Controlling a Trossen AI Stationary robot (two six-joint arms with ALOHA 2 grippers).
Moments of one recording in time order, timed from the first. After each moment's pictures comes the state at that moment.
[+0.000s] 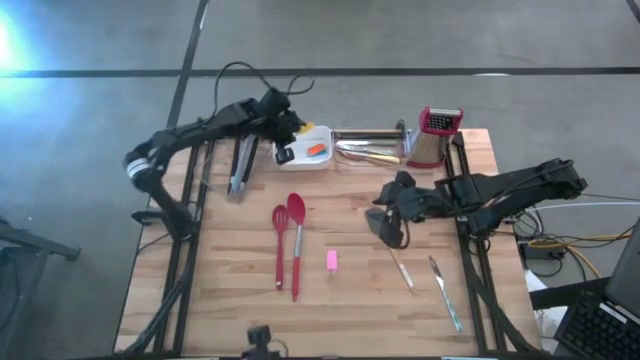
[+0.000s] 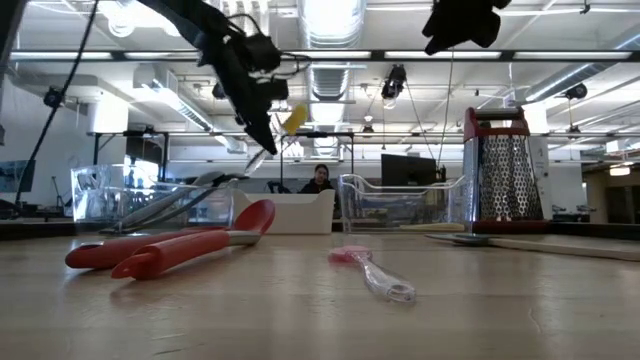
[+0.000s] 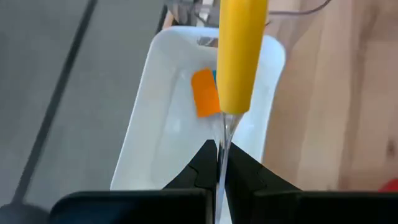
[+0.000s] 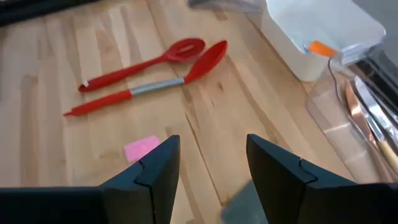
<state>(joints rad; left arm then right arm) 0.65 1.62 1.38 -0.66 0.05 0.44 0.20 1.22 1.14 -0.72 0.34 0.47</state>
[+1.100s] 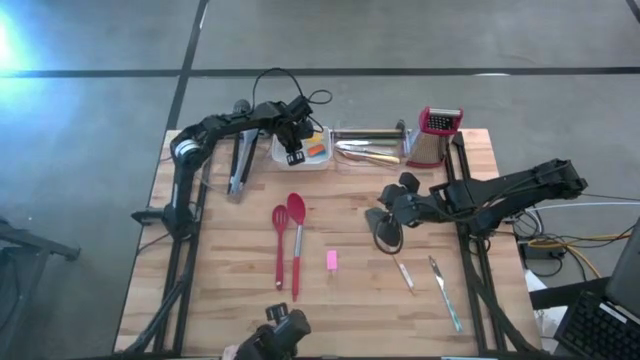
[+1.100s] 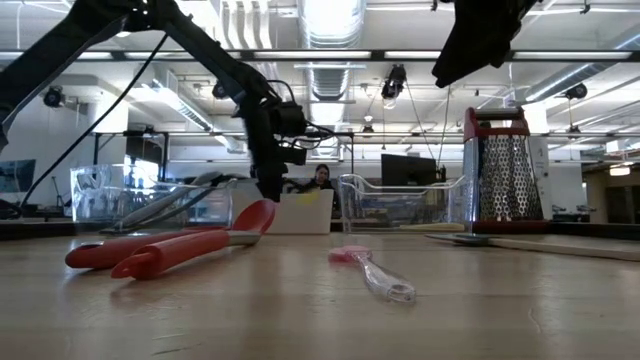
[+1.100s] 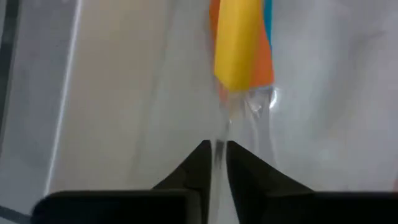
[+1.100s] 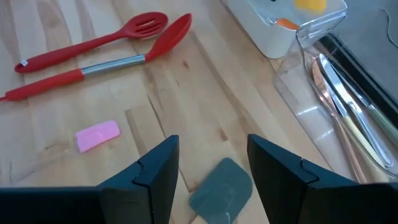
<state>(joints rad) 0.71 2.03 1.60 -0.76 0.00 0.46 0.20 1.22 1.04 -0.72 0.45 0.49</state>
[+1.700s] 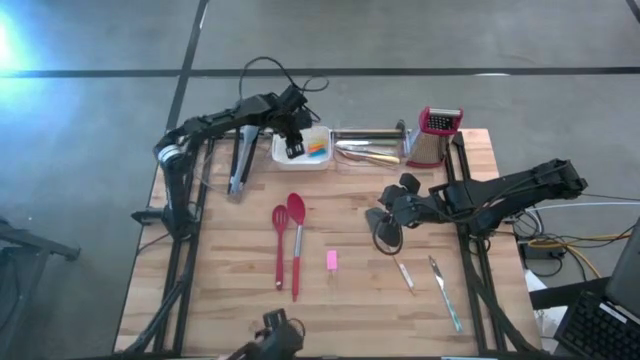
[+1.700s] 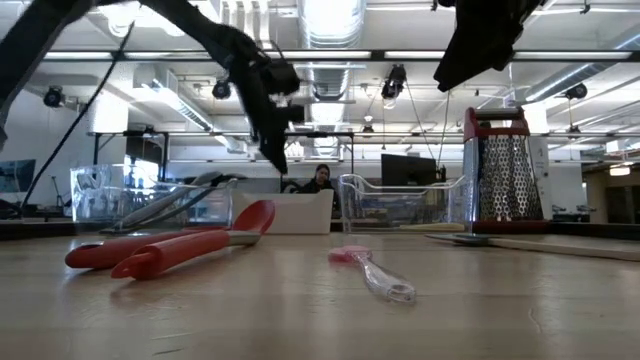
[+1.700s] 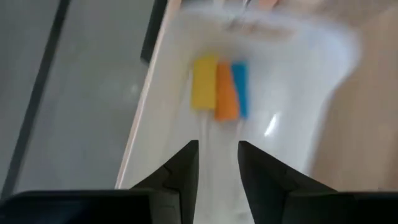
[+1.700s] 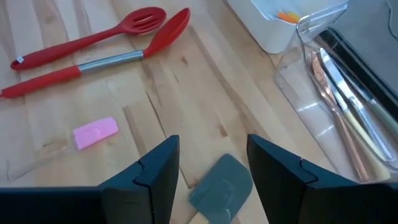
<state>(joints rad) 0.69 1.87 1.60 -0.76 0.02 0.44 0.20 1.22 1.02 -0.72 0.45 0.51</state>
